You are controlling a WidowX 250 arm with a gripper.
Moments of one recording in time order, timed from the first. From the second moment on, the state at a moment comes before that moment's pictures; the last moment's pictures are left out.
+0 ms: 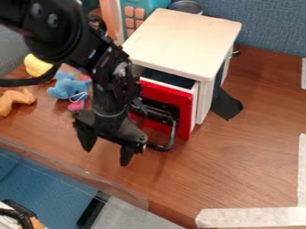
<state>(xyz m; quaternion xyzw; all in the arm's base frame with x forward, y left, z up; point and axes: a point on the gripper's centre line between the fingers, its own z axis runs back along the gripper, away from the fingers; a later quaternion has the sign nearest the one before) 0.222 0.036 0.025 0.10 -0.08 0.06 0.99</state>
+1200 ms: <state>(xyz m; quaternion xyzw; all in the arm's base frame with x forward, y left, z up) 0.254 0.038 0.019 0.09 -0.08 0.09 0.99</state>
